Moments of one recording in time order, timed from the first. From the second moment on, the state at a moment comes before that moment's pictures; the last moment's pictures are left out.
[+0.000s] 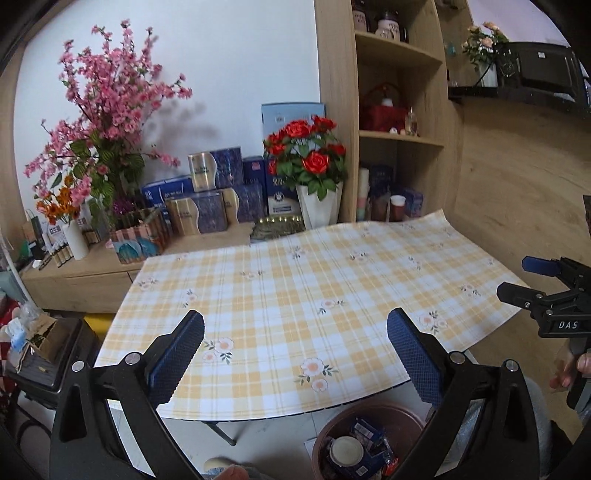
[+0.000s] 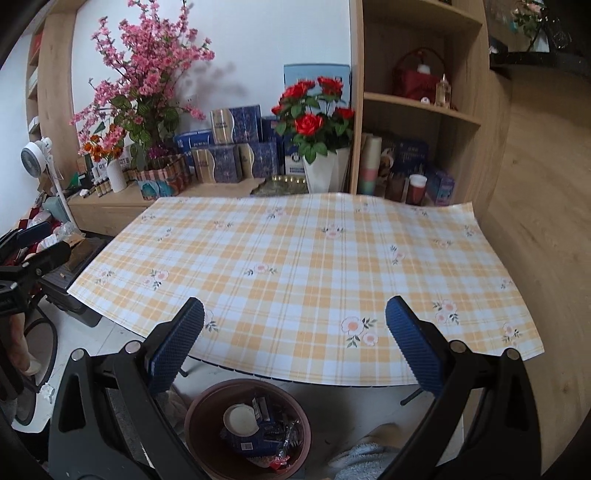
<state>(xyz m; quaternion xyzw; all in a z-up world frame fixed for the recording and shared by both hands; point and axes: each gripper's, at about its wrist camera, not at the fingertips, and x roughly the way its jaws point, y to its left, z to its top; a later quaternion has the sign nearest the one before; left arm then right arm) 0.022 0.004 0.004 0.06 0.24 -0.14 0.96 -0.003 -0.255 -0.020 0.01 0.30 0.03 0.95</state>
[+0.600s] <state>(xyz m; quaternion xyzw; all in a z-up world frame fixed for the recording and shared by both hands) -0.014 0.002 0.027 0.07 0.19 -0.11 0.97 -0.021 -0.257 -0.002 0.01 0.28 0.03 0.96</state>
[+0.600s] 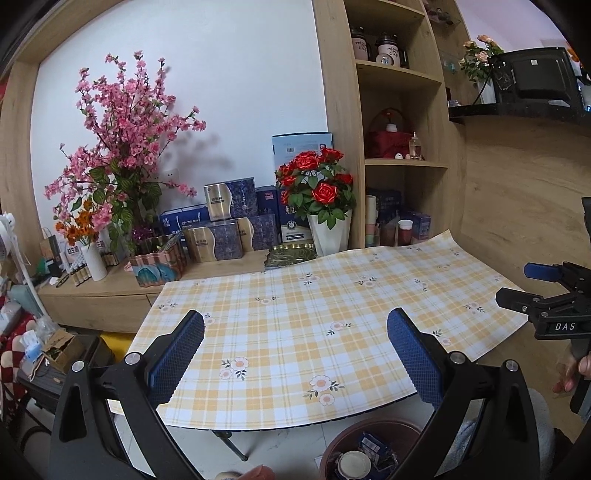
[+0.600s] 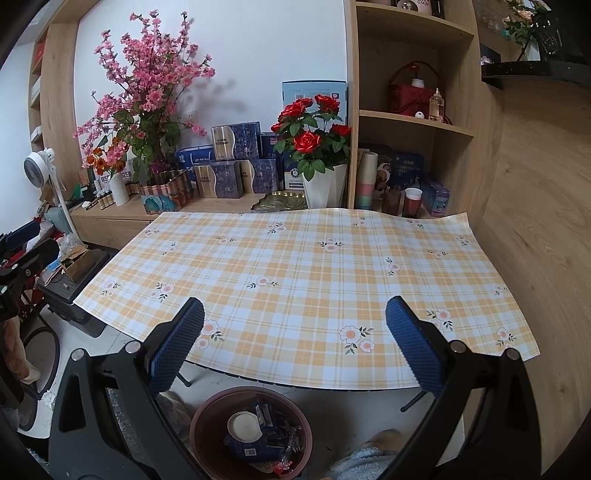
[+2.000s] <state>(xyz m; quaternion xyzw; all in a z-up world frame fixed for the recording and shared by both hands) -0.007 0.010 0.013 0.05 0.22 -0.11 0.97 -0.026 -0.251 0.004 0.00 0.26 0.03 0.96</state>
